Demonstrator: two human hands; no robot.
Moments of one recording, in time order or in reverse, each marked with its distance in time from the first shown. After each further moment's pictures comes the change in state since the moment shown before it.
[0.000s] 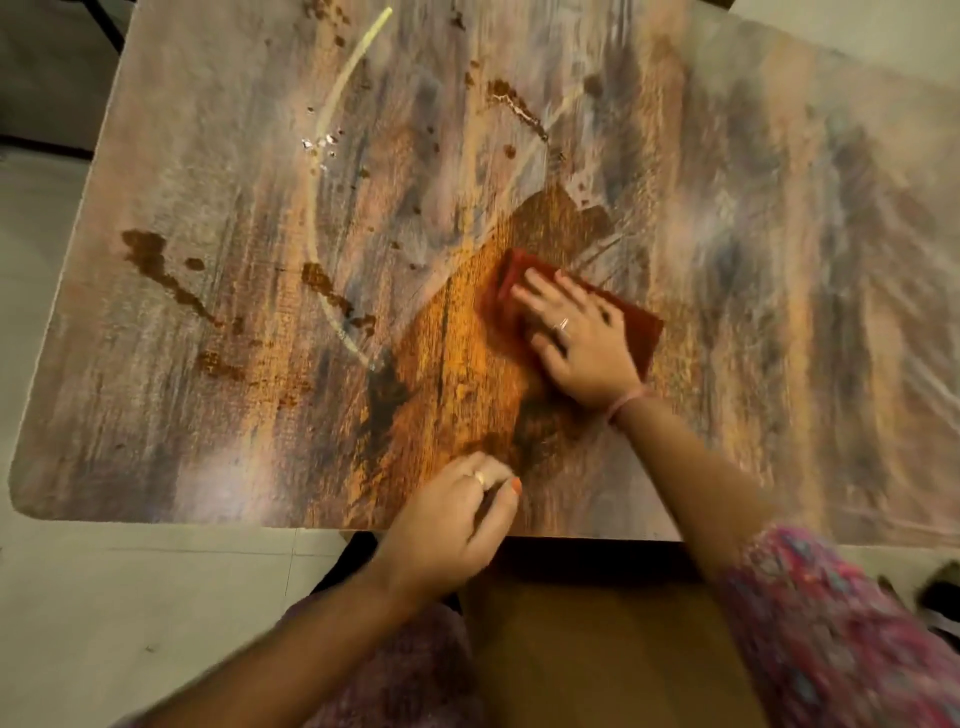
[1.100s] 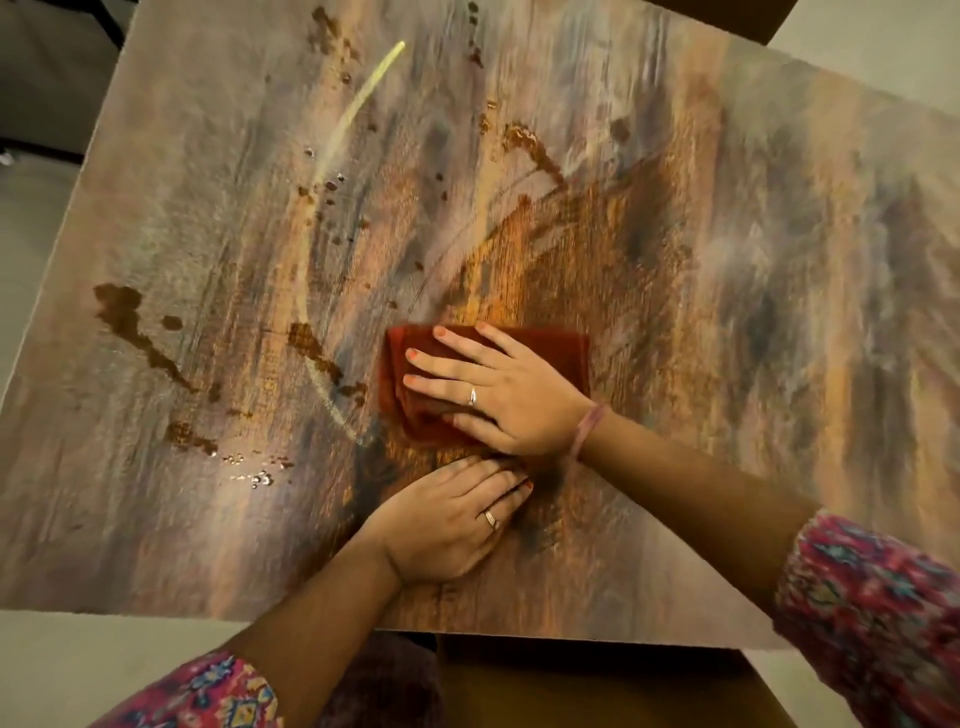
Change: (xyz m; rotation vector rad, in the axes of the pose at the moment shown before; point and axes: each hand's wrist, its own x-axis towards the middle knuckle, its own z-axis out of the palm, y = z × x) left_hand 0.077 -0.065 -0.007 0.838 -0.098 0.588; right_hand 0.072 -0.036 0.003 -0.132 -0.210 -0.735
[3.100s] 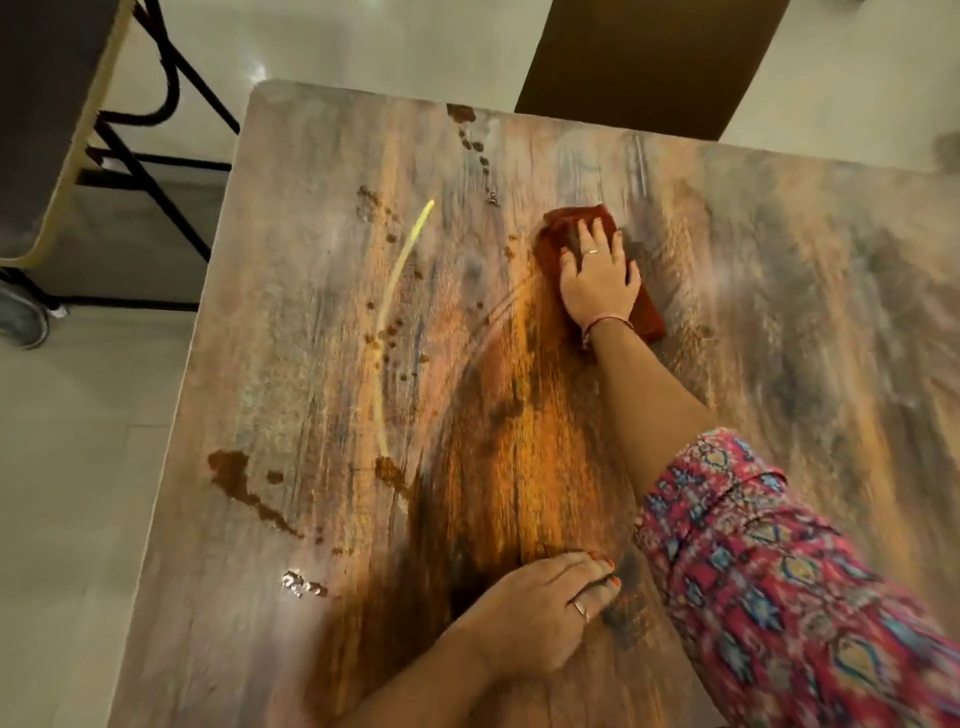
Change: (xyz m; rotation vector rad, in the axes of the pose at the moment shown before) left_hand 0.008 -0.024 -0.028 -0.124 -0.091 0.154; right_hand 0.083 0.160 -0.057 0.239 0.424 1.363
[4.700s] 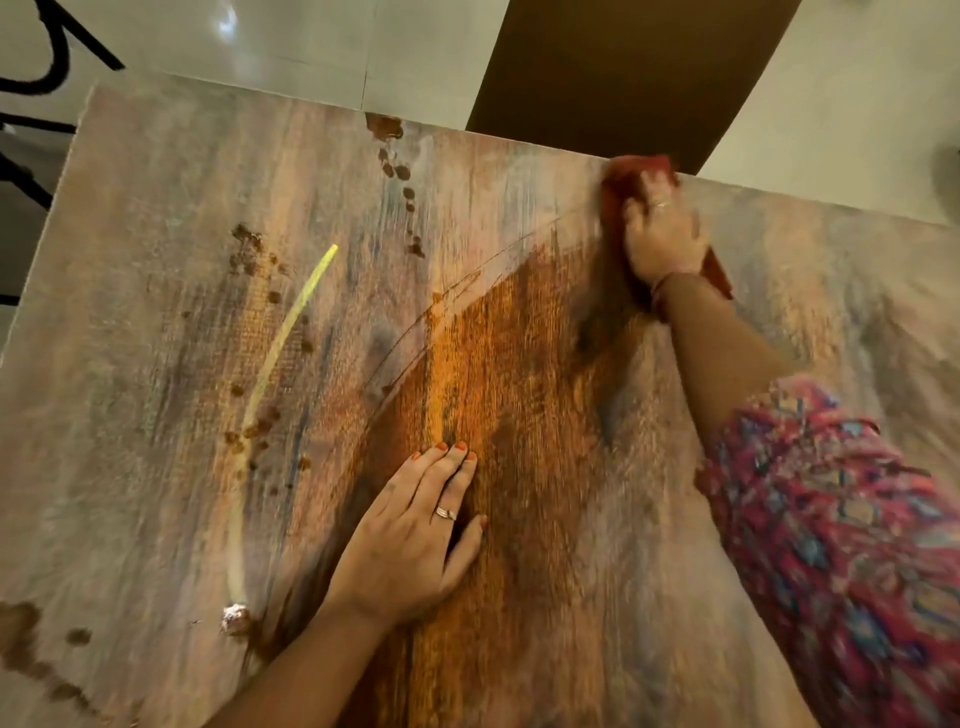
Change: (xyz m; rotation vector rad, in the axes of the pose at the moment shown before) left_hand 0.082 -0.130 -0.022 0.119 0.075 -0.608; right_hand 0.182 0.094 -0.061 -0.006 0.031 -0.041
